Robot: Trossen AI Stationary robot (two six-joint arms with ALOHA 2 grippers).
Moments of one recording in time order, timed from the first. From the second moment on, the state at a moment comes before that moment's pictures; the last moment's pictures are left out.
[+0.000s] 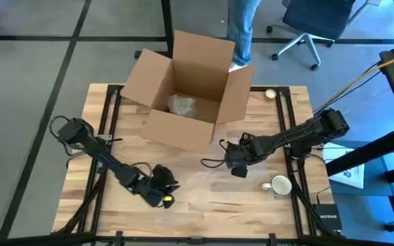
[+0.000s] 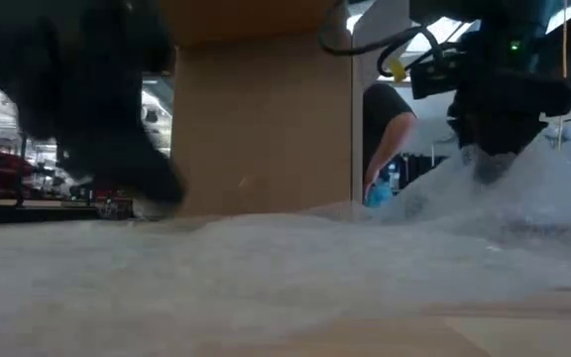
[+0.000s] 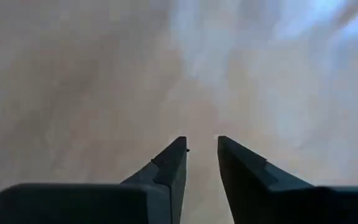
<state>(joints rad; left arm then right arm) -0.60 1.76 0.81 -0.01 -0.52 -0.96 0.26 1.56 0.99 -0.93 0.24 0.54</state>
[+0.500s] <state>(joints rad) -0.77 1.70 0.81 -0.28 -0.38 -1.15 0.26 1.55 0.99 -0.97 0.38 0.46</state>
